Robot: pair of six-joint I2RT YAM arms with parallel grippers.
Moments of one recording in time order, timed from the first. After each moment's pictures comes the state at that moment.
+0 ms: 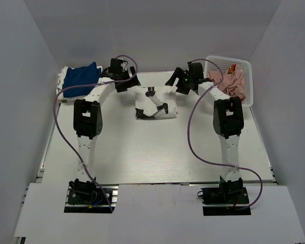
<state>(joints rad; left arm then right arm) -0.23 2.36 2.09 -0.49 0.17 -0.48 0.28 2.32 1.89 -0.21 -0.35 0.65</state>
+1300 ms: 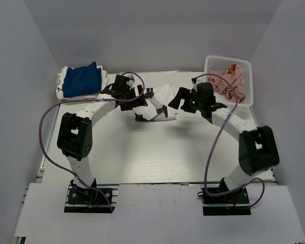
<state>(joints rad) -0.37 1.87 1.42 -0.40 0.20 -0.50 0.36 1.65 1.07 -0.01 -0.35 0.54</state>
